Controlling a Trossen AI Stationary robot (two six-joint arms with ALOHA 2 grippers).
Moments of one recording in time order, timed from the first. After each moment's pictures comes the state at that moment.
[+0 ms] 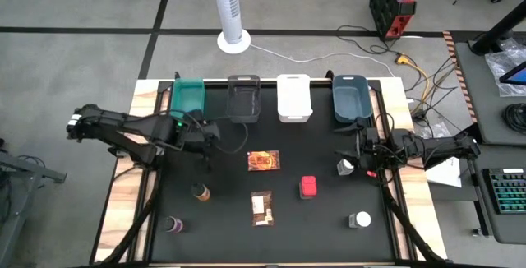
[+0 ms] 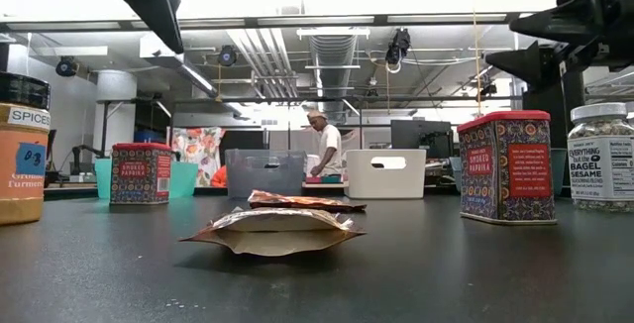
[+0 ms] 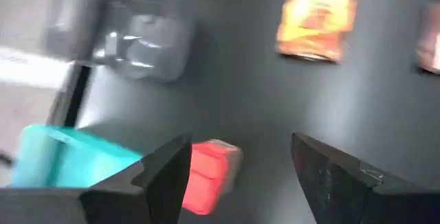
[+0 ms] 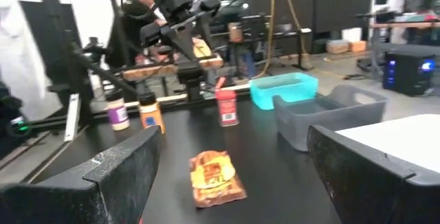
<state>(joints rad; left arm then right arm) -0.17 1.27 1.22 -1.20 -0.46 -0.38 0.07 0.05 0.03 0.09 0.17 0.11</state>
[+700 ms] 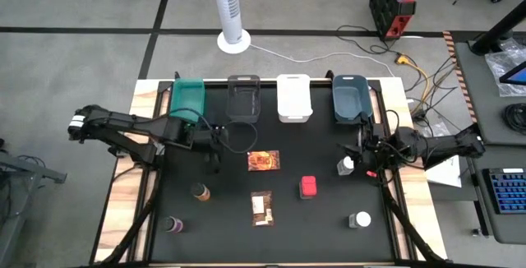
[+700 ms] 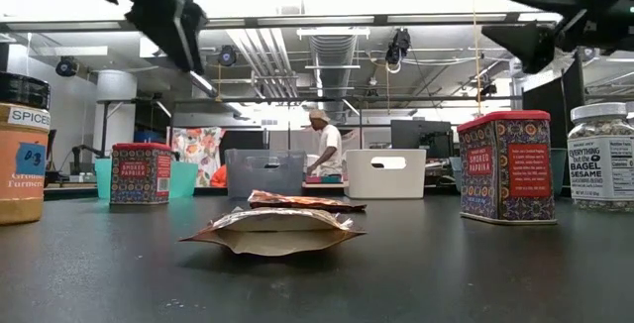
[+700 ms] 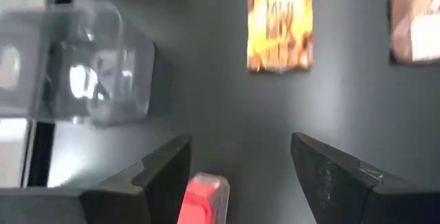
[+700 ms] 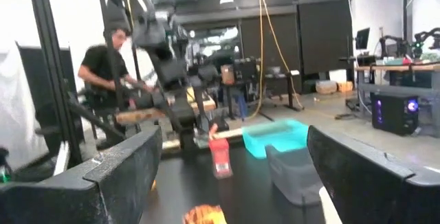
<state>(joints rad) -0.13 1.30 1.12 -0.99 -0.31 -0.11 0.07 0.17 0.03 0.39 0.21 0.07</state>
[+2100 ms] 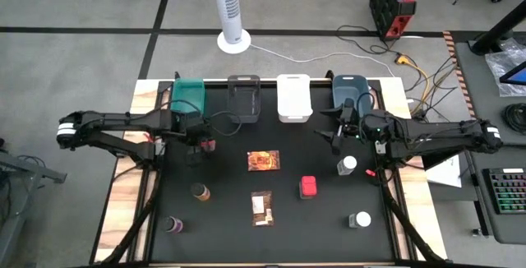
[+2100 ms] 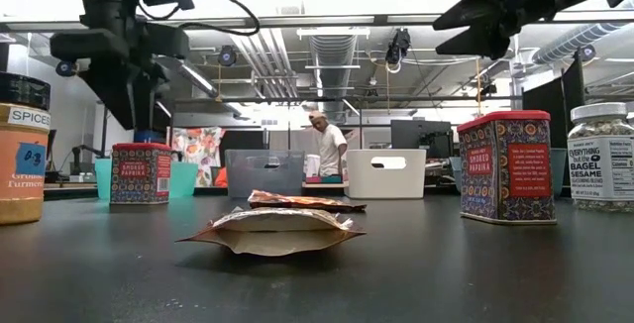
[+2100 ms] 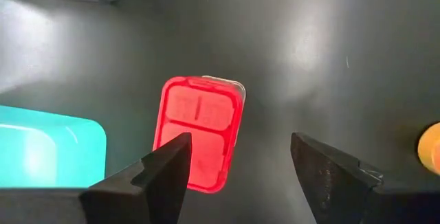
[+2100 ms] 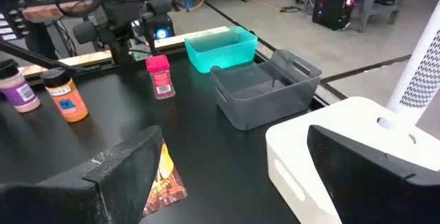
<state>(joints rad) 0.13 1.13 0.83 -1.01 -0.14 0.00 -0.10 0.76 0.51 -0.03 0.23 0.13</state>
